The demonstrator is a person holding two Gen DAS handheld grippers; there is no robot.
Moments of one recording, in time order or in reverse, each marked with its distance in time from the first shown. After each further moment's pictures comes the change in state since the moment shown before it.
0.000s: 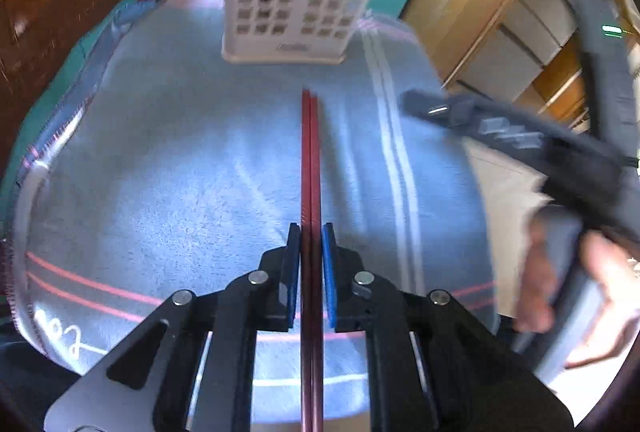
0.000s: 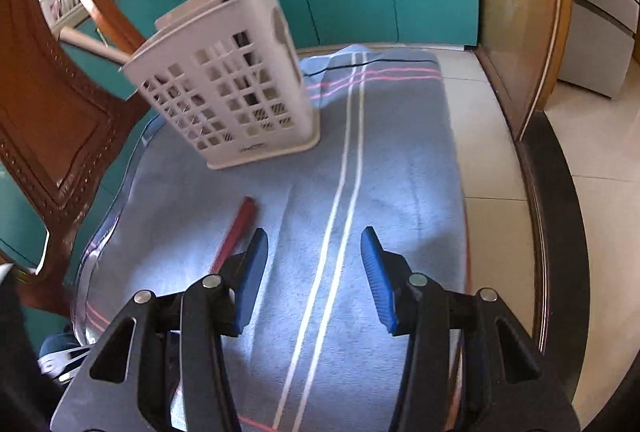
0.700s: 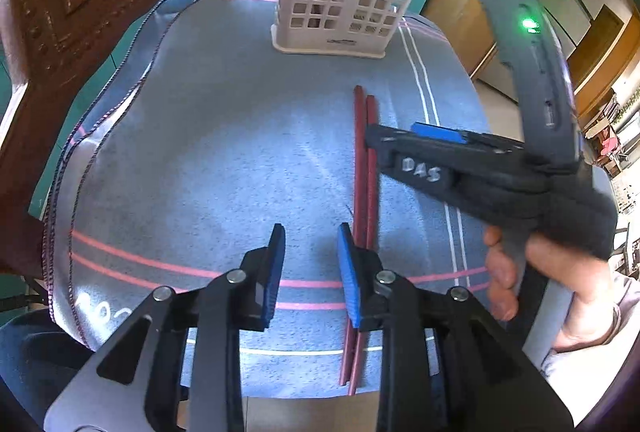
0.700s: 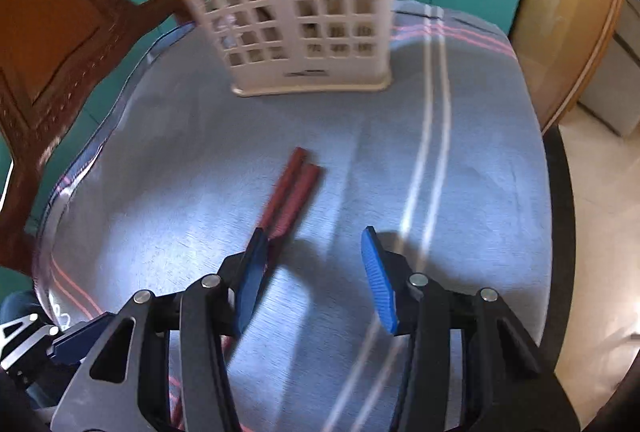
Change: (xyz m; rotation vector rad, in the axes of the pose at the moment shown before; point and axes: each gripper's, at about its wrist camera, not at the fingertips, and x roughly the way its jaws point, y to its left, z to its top) left arm -0.012 0.043 -0.010 -0.029 0.030 0.071; right arm 0.057 0.061 -0.018 -0.190 0.150 -0.072
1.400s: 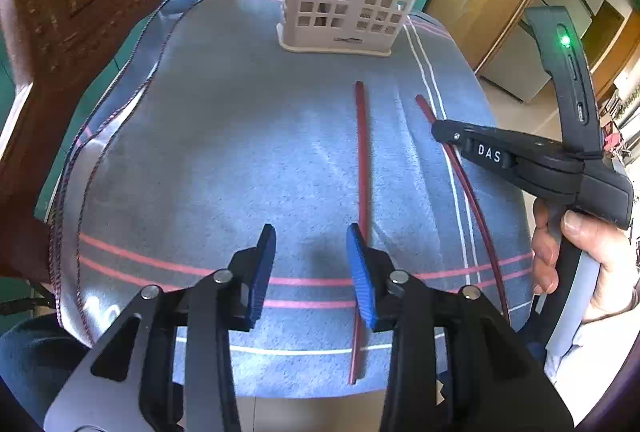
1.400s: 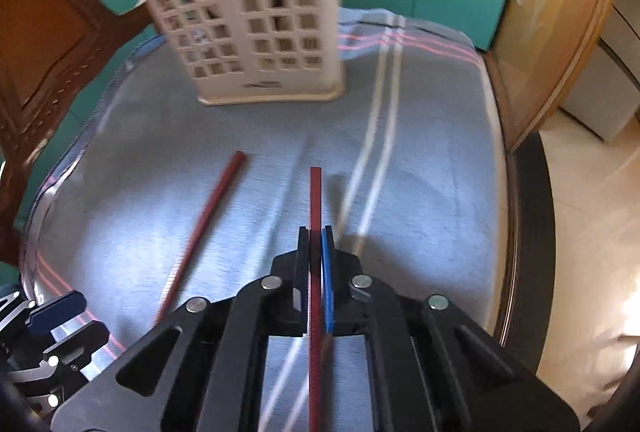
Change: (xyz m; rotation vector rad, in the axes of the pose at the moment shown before) left arm -0.001 0.002 -0.001 0.023 0.002 0.012; right arm -0.011 -0.038 0.000 0.047 0.002 -0.044
